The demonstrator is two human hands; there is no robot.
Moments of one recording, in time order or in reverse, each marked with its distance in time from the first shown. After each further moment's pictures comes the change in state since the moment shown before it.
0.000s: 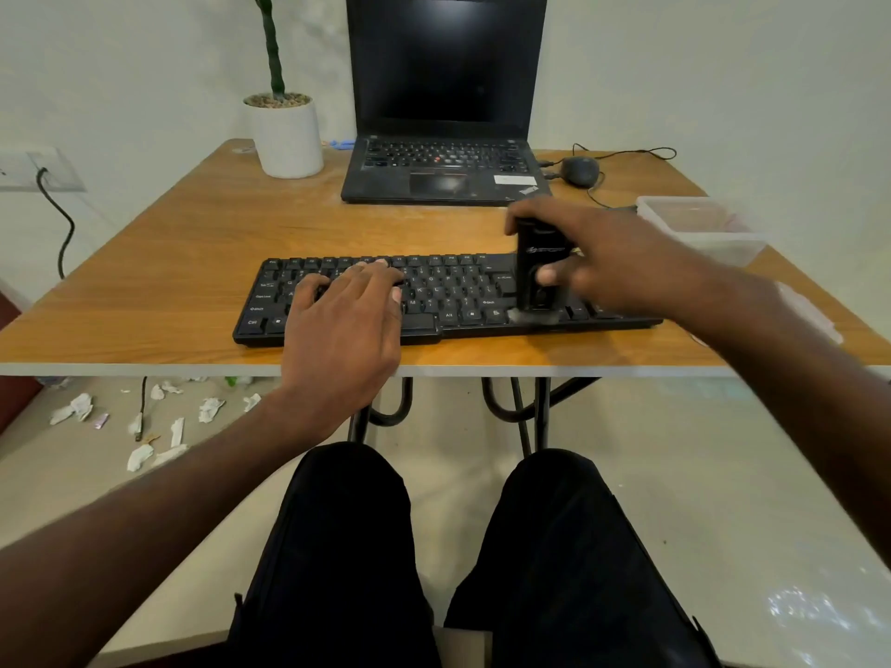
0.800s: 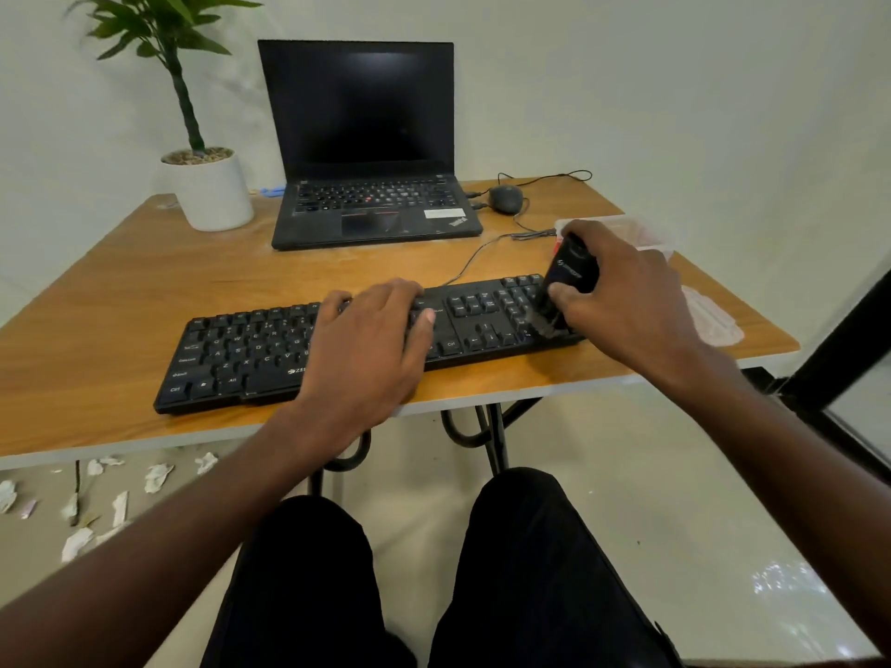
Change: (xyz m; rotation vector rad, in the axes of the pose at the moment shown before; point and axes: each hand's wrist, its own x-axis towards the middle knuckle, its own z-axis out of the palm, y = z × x) left_hand 0.040 0.072 -0.002 -0.136 -0.056 0.179; right_hand -0.052 0.052 0.010 0.092 0.497 0.355
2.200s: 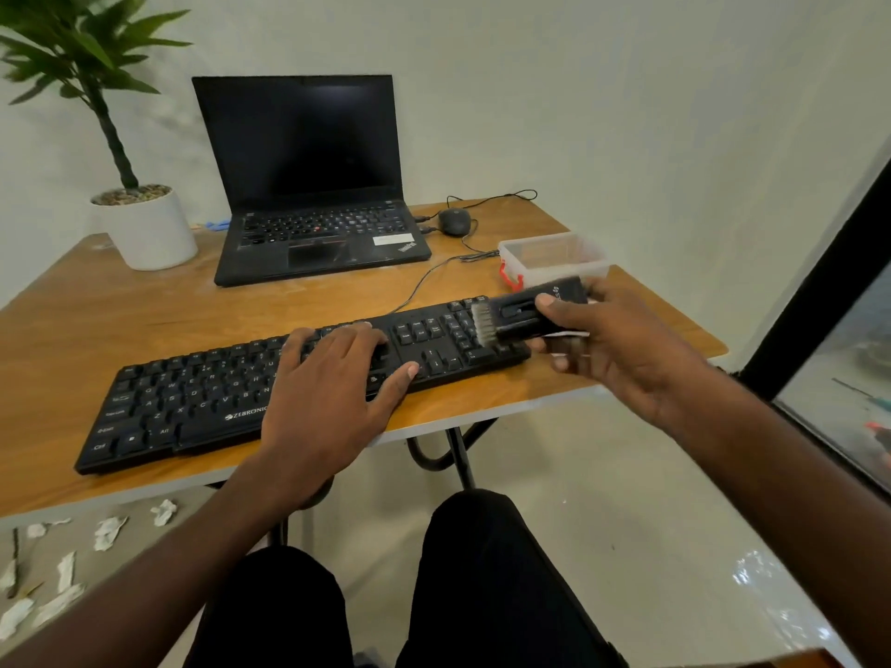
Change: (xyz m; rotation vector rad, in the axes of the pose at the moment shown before) left_hand 0.002 0.011 0.020 0.051 -0.044 0.042; right_hand -0.018 0.038 -0.029 1.113 -0.244 0.508
